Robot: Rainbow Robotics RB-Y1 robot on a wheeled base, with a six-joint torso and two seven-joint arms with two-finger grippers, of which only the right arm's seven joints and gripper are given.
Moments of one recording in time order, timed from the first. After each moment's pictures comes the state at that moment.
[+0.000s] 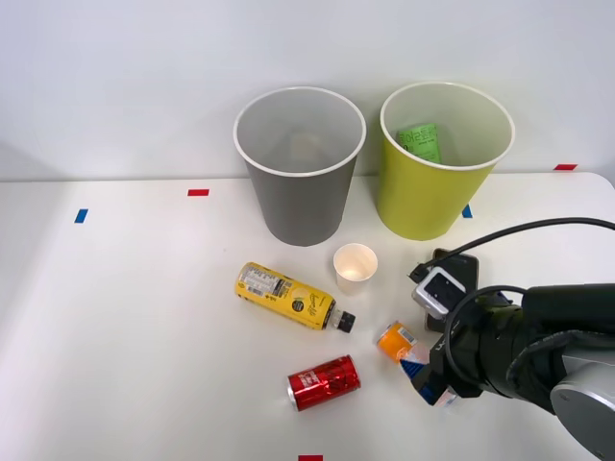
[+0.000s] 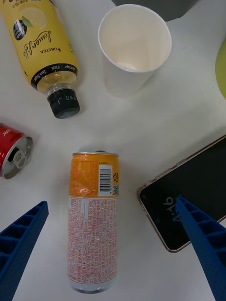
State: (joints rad) arm 0.04 -0.53 0.26 -2.47 -0.47 1.52 1.78
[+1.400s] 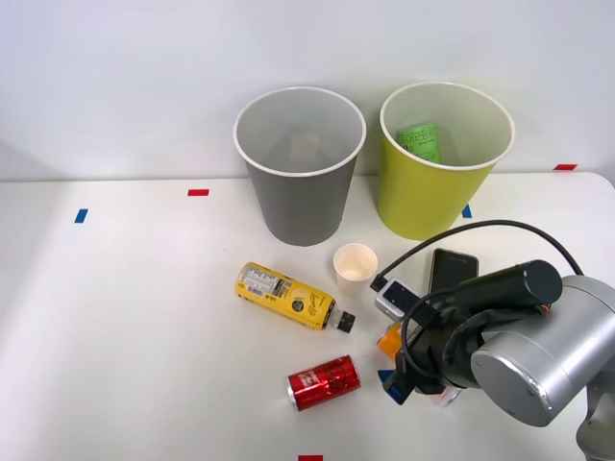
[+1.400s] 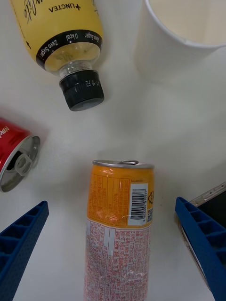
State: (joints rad) arm -0.08 -0.43 0.38 -2.25 -0.39 1.57 1.80
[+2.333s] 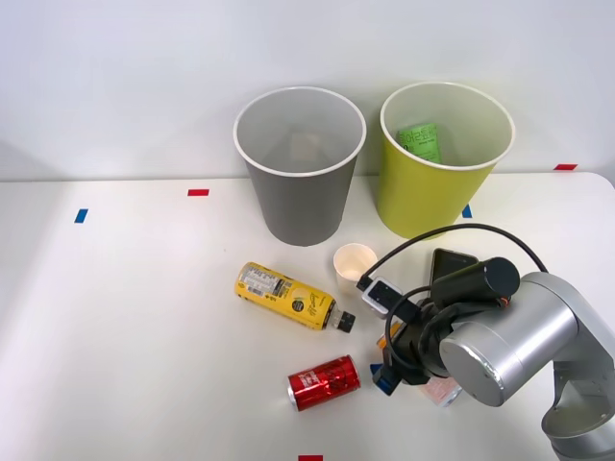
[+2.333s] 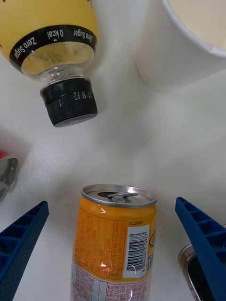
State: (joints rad) arm -0.13 -0.38 0.42 -2.12 -0.33 1.51 1.85
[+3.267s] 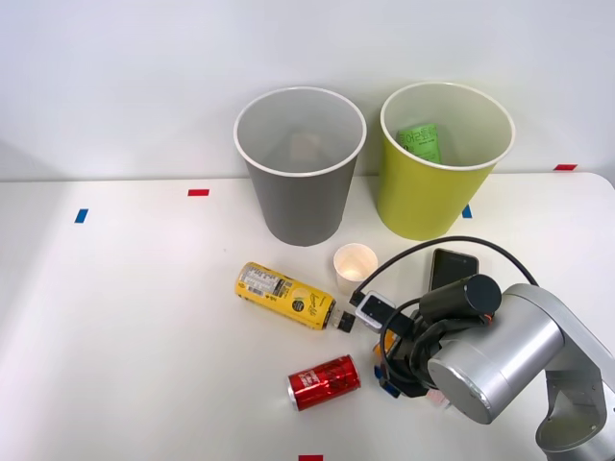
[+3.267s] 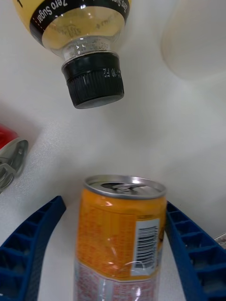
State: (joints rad) arm -0.13 -0.40 0.49 -2.12 -0.28 1.51 1.84
